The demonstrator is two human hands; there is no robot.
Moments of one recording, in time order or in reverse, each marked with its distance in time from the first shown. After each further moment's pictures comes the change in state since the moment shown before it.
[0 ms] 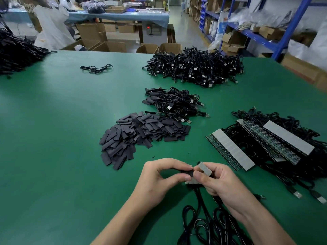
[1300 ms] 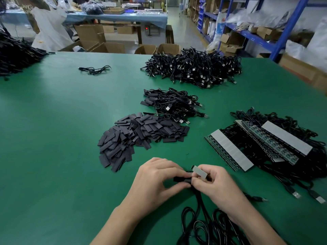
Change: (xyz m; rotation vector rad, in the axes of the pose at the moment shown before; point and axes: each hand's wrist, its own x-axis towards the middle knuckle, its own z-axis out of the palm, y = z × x) left_hand 0.000 -0.002 -0.008 0.627 -0.040 0.381; right_hand 0.001 0.007 0.005 -0.329 0.095 -0.049
